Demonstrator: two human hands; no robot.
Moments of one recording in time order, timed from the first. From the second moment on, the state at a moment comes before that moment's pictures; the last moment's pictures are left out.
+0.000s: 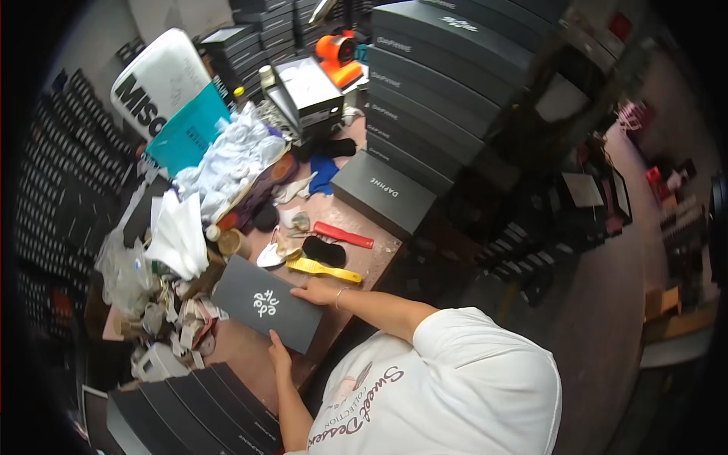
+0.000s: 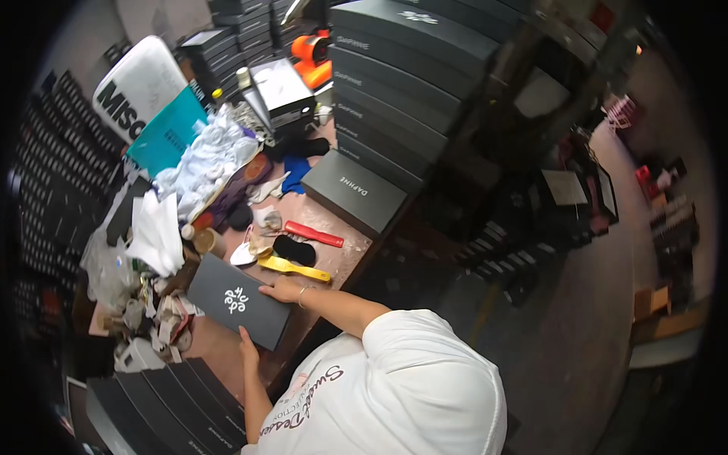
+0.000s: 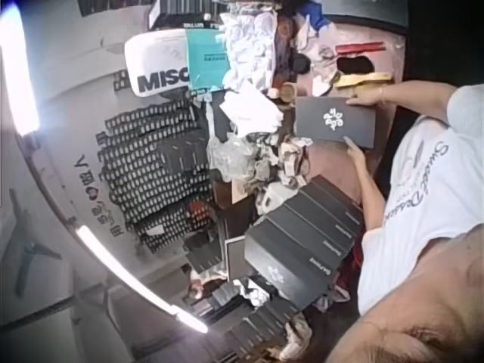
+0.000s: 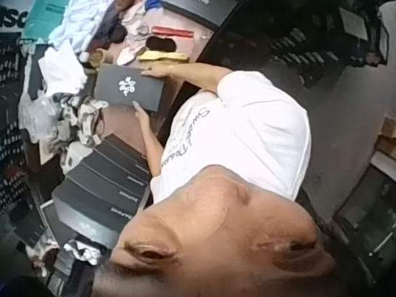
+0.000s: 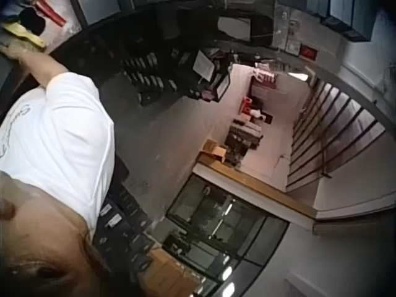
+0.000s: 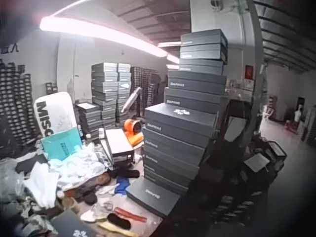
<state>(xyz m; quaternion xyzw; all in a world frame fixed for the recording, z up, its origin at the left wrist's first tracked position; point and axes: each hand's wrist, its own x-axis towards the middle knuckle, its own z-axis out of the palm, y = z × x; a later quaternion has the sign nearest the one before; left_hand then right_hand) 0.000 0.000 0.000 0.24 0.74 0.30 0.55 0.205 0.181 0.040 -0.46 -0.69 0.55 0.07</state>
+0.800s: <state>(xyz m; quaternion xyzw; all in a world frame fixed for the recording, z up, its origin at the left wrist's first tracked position) 0.070 -0.028 0.048 0.03 0.62 0.55 0.55 0.231 0.116 0.008 -0.38 -0.68 0.61 0.16</state>
